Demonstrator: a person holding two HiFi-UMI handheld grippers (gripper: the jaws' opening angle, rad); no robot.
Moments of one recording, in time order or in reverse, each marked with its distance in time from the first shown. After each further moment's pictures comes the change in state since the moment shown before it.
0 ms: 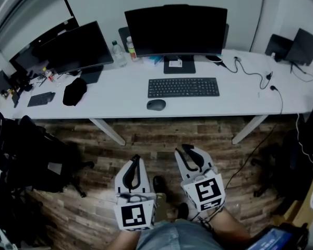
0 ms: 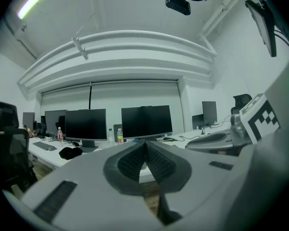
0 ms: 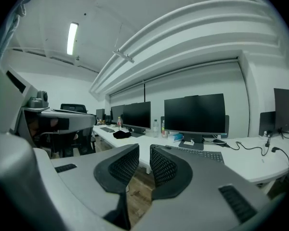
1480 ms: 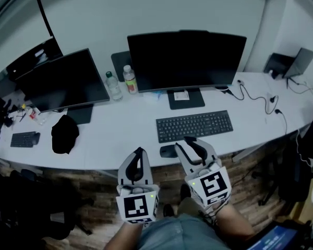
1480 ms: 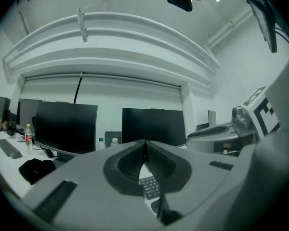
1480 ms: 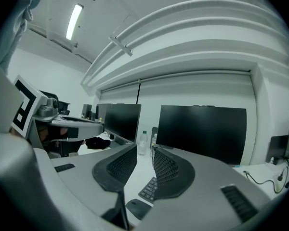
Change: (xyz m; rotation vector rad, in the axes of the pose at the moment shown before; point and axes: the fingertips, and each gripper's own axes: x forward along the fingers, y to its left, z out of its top) left arm 0.245 0.141 0.030 -0.059 -0.098 -0.175; right arm 0.241 -0.064 0.086 -0.134 -0.051 -0.114
